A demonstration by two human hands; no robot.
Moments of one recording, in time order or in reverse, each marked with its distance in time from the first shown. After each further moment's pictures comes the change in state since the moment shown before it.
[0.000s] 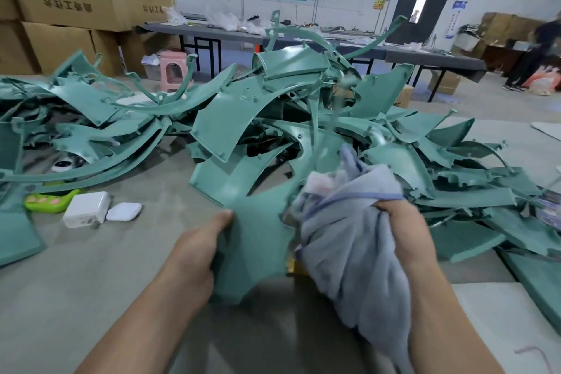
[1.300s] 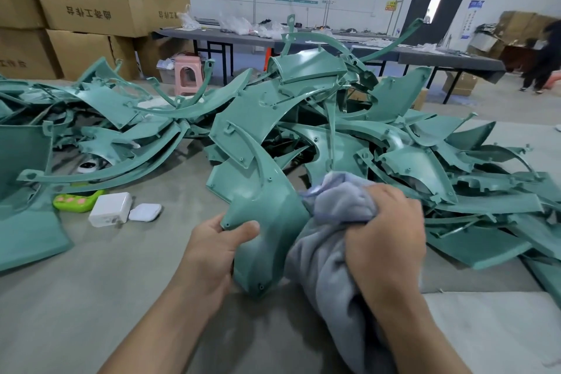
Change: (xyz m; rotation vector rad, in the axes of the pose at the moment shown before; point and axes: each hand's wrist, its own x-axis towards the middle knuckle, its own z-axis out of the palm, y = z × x) left_hand -0.008 0.003 -0.011 -0.061 -0.267 0.246; right_hand -0.016 0.034 0.037 -0.847 0.279 -0.722
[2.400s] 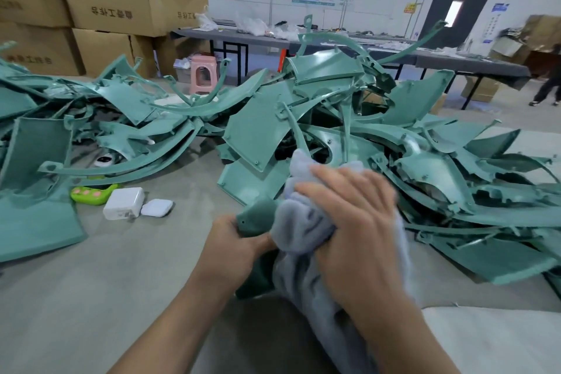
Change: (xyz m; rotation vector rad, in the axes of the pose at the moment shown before) left_hand -0.005 0.003 0.005 0.417 -0.020 0.243; right_hand -0.002 -0.030 0.007 0.025 -0.032 -0.592
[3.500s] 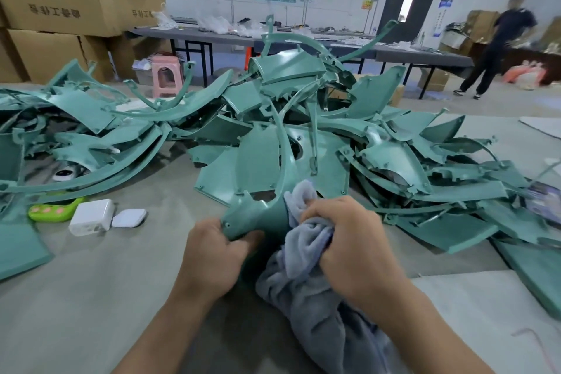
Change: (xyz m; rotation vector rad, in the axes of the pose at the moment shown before) left_hand 0.002 -0.011 -0.005 0.350 0.055 0.175; right_hand -0.013 0.005 -0.027 0.217 -0.397 0.470
